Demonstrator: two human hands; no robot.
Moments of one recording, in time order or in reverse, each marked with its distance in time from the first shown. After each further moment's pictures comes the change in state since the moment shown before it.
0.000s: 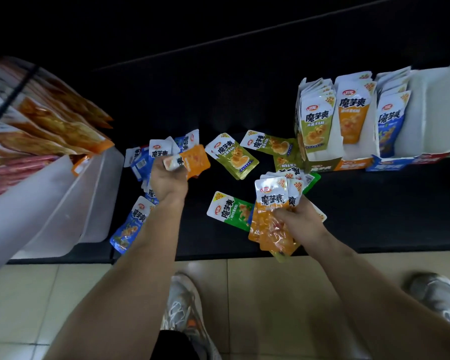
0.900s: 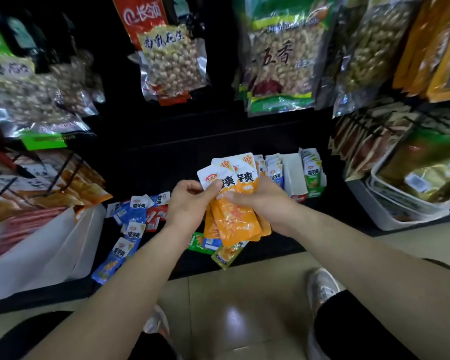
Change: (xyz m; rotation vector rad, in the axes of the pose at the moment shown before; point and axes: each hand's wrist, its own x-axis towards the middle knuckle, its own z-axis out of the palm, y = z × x) left_hand -0.260 0.197 -0.142 -0.236 -0.605 0.161; right_hand -0.228 -0.206 -0.086 0.107 -0.181 -0.254
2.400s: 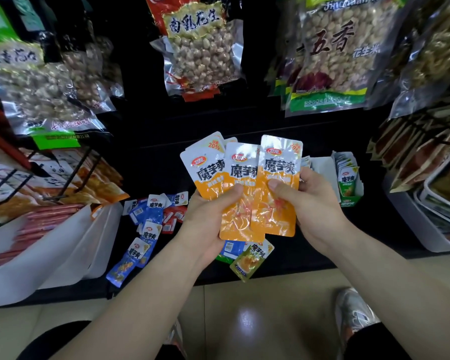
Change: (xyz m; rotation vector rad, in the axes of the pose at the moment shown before) left_hand 0.006 0.017 -0.006 -0.628 -0.194 -0.225; right_hand 0.025 -0.001 -0.001 0.220 0.265 -0.185
